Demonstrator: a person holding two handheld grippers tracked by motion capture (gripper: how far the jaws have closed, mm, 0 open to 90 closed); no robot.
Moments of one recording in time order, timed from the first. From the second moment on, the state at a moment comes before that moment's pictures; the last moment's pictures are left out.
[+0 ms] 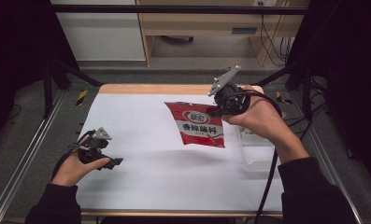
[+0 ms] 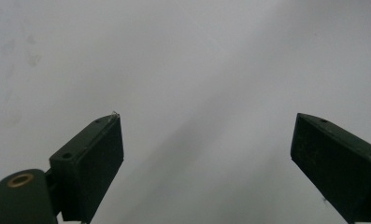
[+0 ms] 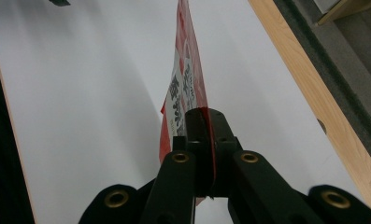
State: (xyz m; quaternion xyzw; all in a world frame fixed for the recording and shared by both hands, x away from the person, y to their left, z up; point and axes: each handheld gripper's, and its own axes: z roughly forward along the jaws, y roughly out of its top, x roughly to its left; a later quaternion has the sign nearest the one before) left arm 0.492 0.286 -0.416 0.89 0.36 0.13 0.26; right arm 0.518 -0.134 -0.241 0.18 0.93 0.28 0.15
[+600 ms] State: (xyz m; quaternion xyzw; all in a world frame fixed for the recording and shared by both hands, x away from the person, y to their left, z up) left arm 0.491 0.285 -0.416 0.89 0.36 0.13 0.26; right arm 0.510 -0.156 -0.225 0.20 0.92 0.29 0.16
